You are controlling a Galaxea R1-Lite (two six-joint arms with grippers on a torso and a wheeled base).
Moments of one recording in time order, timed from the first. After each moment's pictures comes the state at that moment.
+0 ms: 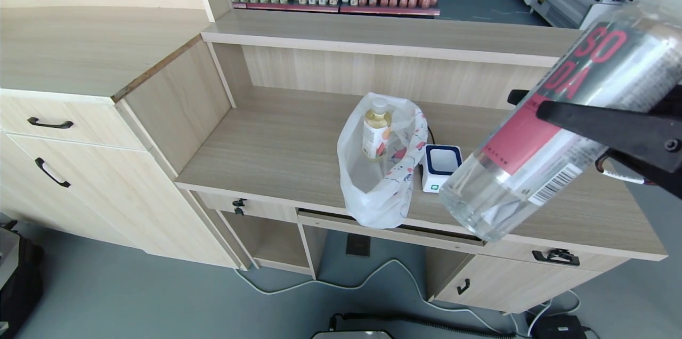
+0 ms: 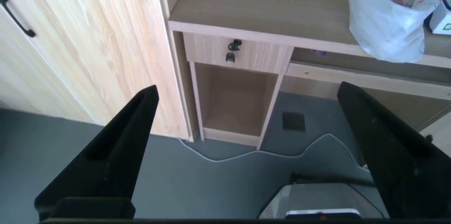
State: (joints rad) left arm 0.00 0.00 0.00 -0.05 -0.03 -0.01; right arm 0.45 1.24 -0.75 -0.74 0.80 0.28
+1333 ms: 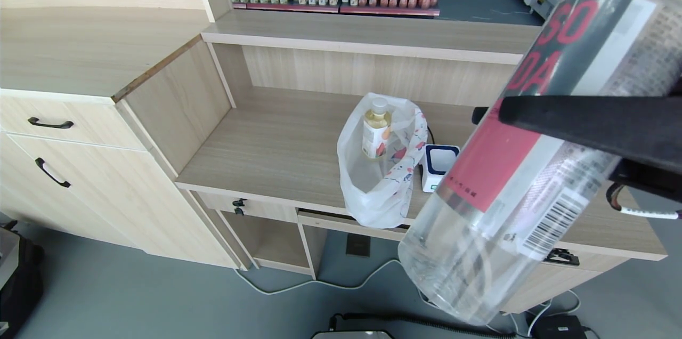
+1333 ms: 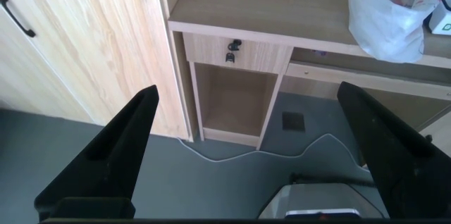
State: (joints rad) left arm 0.00 0.00 0.00 -0.05 -0.03 -0.01; right arm 0.85 1.21 -0.96 -0.33 0.40 0.38
